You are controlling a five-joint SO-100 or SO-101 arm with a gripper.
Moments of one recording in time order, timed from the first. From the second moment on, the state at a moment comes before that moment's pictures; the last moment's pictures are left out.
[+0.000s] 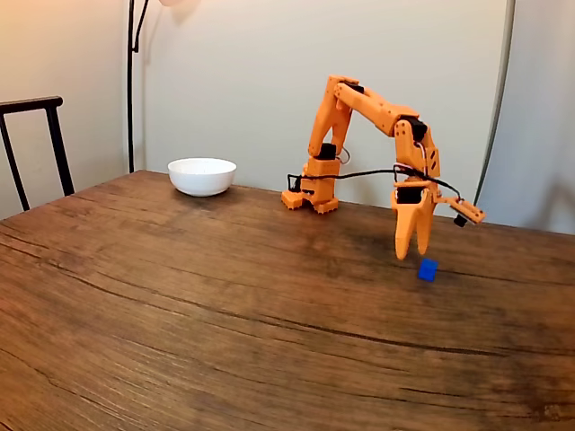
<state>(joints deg) -42.7 80.9 99.8 48.1 108.9</state>
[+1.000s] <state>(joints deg) -44.5 74.8 97.6 44.7 106.3</state>
